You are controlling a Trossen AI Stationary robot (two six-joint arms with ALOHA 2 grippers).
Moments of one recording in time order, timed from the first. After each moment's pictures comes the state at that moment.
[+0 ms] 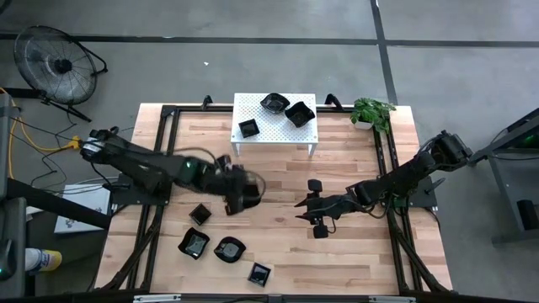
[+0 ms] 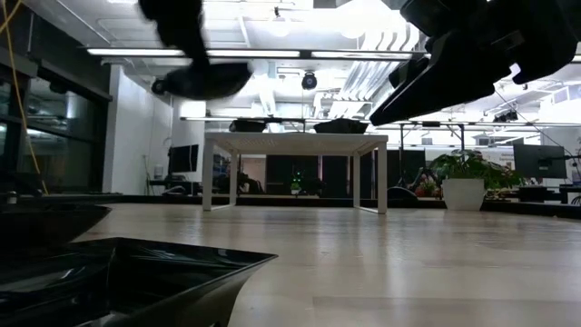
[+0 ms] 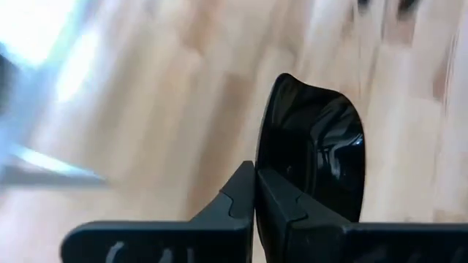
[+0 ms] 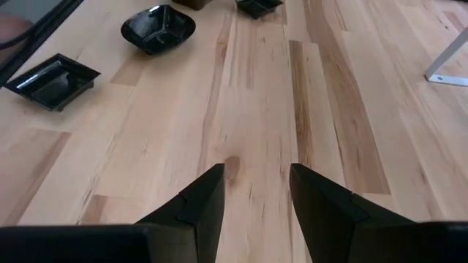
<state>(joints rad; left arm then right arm) -0.27 1.42 1.24 -0.84 -0.38 -0.45 0.39 1.46 0.64 0.24 0.29 0.12</state>
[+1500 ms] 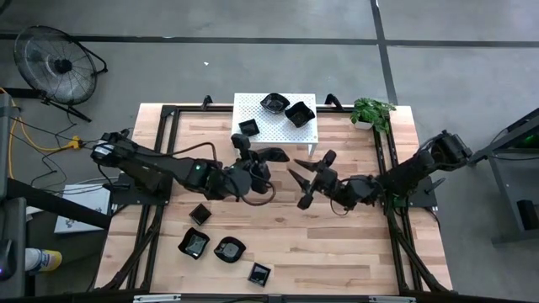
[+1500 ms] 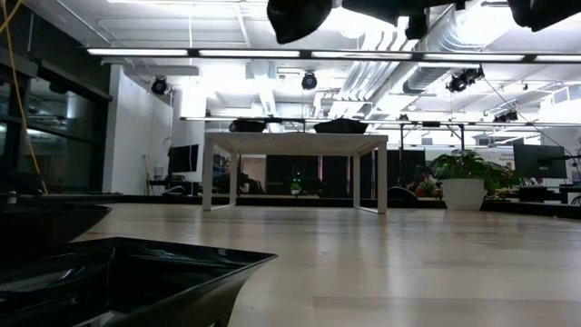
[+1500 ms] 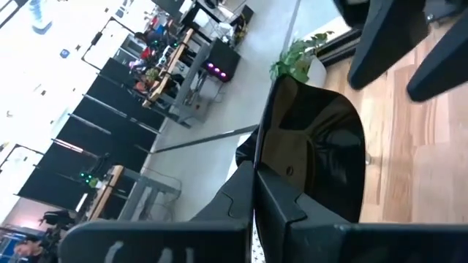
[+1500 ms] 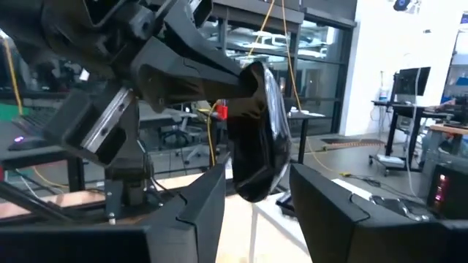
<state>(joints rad) -0.29 1.54 1.43 -0.31 -1.06 0.47 0.35 1.46 0.64 1.09 0.83 -0.21</state>
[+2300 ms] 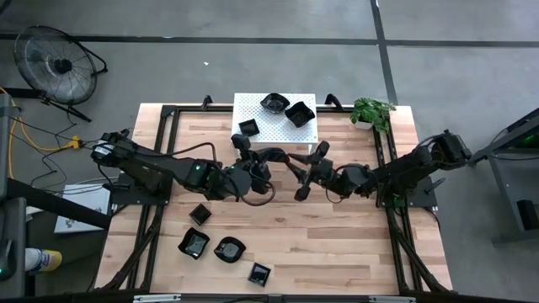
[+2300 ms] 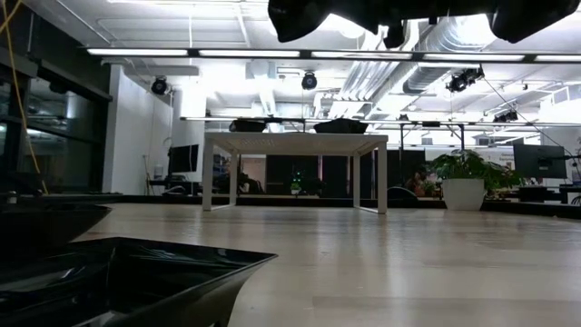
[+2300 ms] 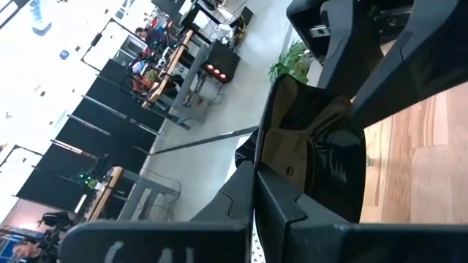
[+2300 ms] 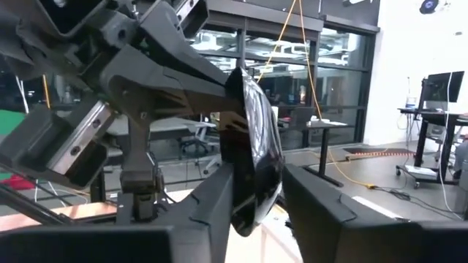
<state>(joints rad) -0.29 1.54 1.43 -0.30 -1.05 0.47 0.22 1.46 0.64 1.10 0.62 -0.16</state>
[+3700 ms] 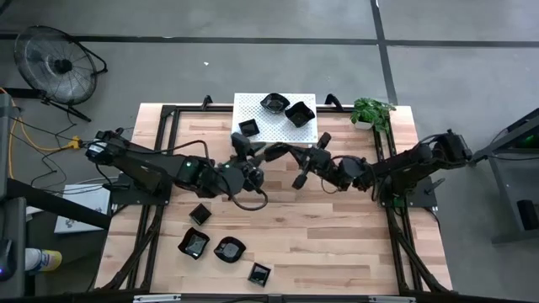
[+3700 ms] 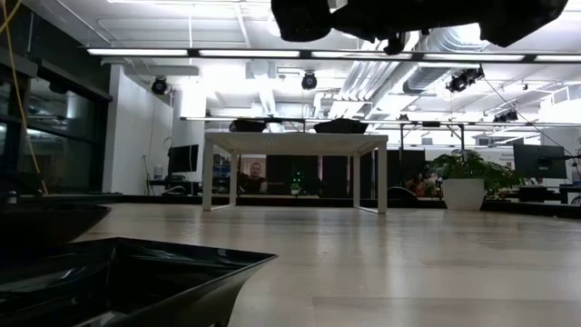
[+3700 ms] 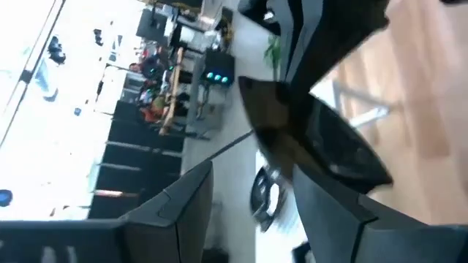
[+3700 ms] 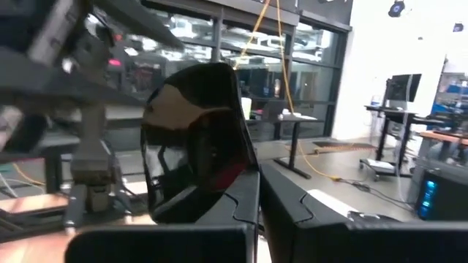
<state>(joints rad) -0.30 1.48 1.43 -0.41 -1.03 0.77 0.13 1.44 0.65 1.03 0.64 -0.19</state>
